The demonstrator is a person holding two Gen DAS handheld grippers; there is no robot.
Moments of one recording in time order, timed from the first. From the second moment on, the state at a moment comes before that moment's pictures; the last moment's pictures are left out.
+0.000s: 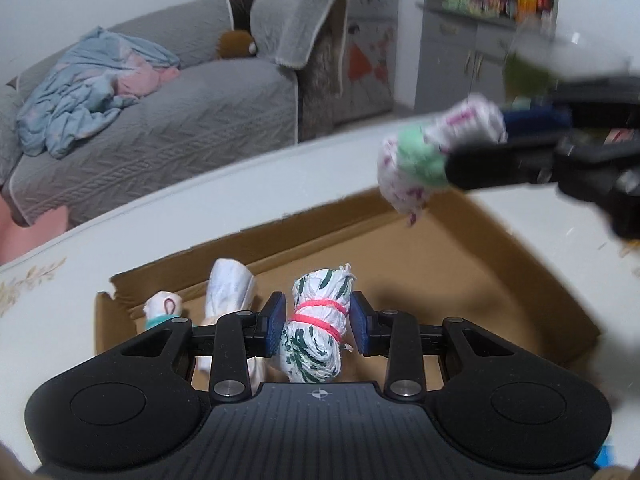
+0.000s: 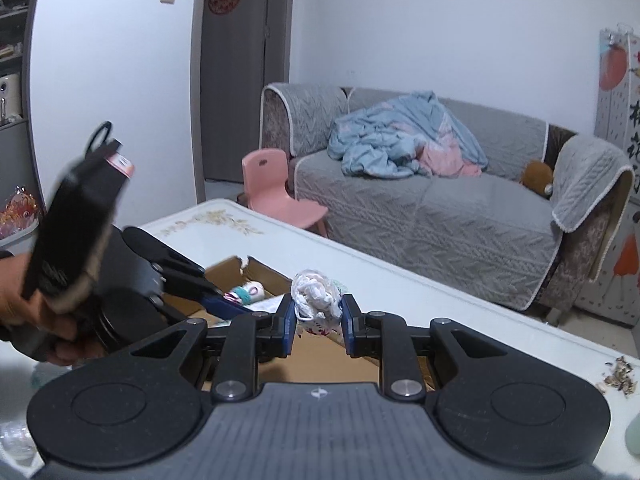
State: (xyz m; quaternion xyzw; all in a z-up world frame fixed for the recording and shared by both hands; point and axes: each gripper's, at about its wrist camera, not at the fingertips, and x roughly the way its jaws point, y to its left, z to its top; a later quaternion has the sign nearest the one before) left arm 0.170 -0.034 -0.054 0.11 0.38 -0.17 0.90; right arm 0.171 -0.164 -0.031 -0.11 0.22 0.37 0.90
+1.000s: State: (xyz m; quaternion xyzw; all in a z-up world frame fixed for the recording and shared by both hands) left arm 0.194 -0.017 -0.076 0.15 0.41 -0.10 0.89; right arm 0.215 -0.122 -0.090 -0.14 0.34 0.37 0.86
